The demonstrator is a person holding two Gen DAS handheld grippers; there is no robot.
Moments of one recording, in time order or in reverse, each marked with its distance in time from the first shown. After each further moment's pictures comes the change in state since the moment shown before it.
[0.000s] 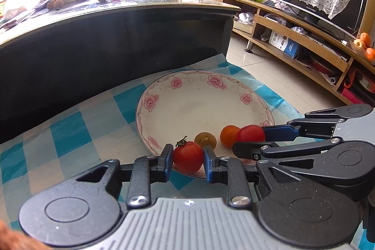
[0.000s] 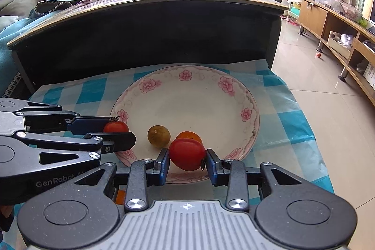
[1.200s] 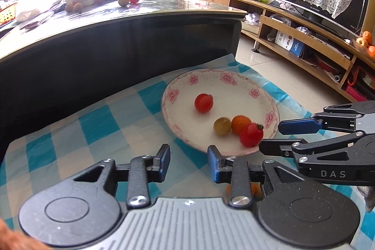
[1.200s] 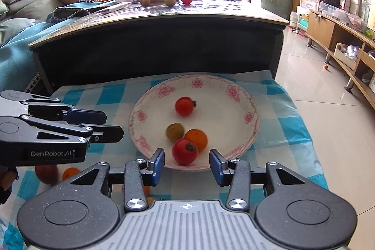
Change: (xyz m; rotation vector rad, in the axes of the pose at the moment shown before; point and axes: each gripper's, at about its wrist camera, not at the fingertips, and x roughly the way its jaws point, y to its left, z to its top) left arm -0.042 0.018 -0.014 0.004 0.002 0.047; right arm -0.033 0.003 -0.015 -0.035 -0.050 0.070
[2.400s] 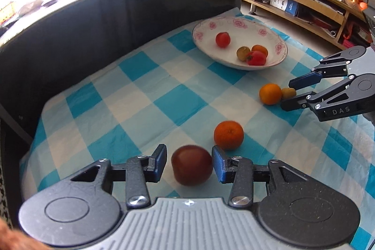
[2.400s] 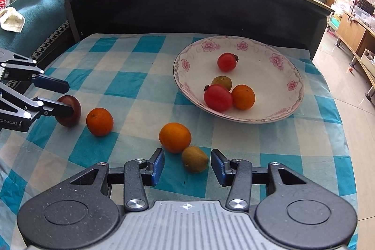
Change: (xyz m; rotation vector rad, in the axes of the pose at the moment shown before) left arm -0.053 0.052 -0.064 0.120 0.148 0.005; right arm 0.009 0.037 -0.032 -0.152 0.137 0.069
